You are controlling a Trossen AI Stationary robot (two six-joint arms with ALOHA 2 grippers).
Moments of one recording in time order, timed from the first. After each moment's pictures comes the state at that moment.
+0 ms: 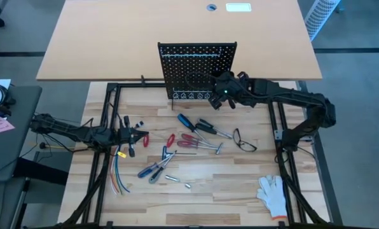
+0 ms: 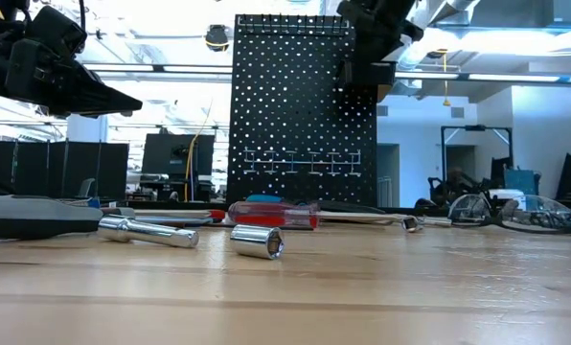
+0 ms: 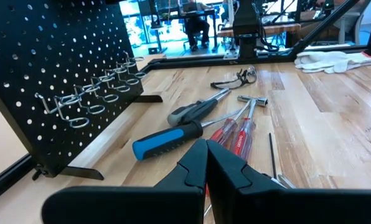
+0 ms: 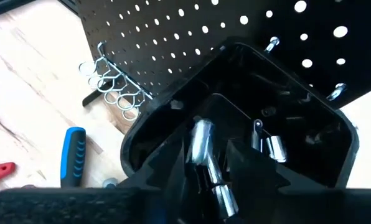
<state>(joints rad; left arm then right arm) -0.23 0.23 0.01 0.09 -0.52 0.08 -0.24 1.51 1.54 -0.91 0.60 0.38</state>
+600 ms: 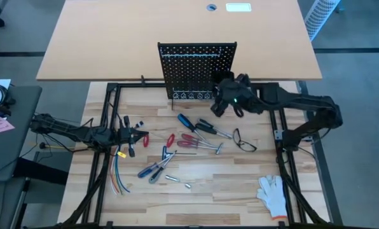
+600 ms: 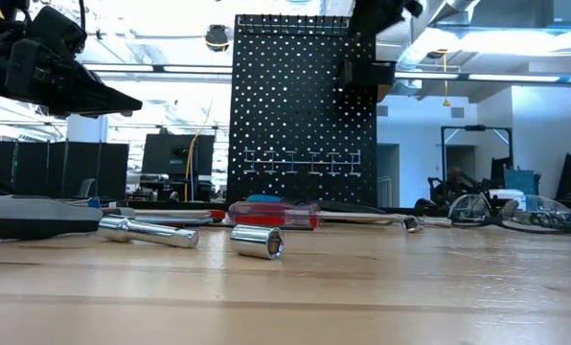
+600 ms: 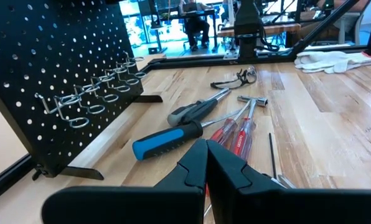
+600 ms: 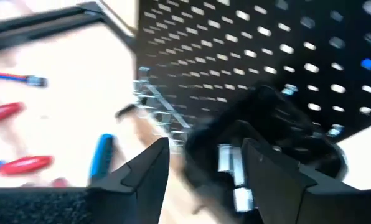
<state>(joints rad) -0.23 0.23 0.01 0.09 -0.52 0.08 -0.08 1.43 1.54 -0.84 0.63 0.25</state>
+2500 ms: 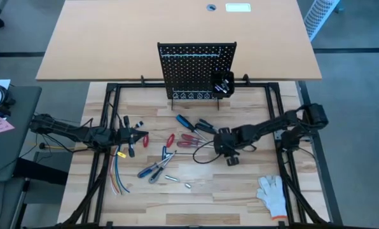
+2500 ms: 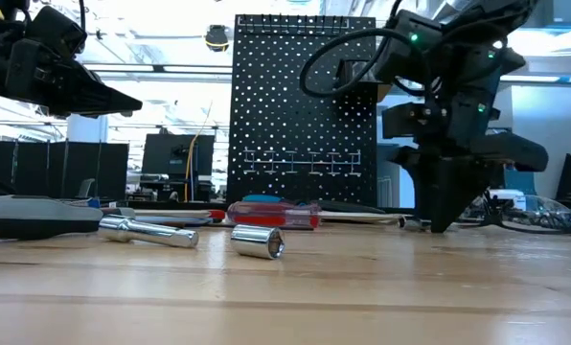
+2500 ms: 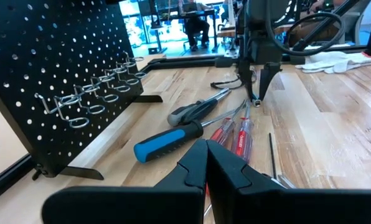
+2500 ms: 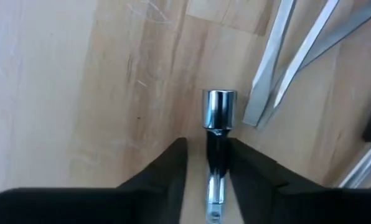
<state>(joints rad) -0.23 0.23 0.01 0.09 -0.52 0.08 0.08 1.68 0.79 -0.41 0.05 -0.14</state>
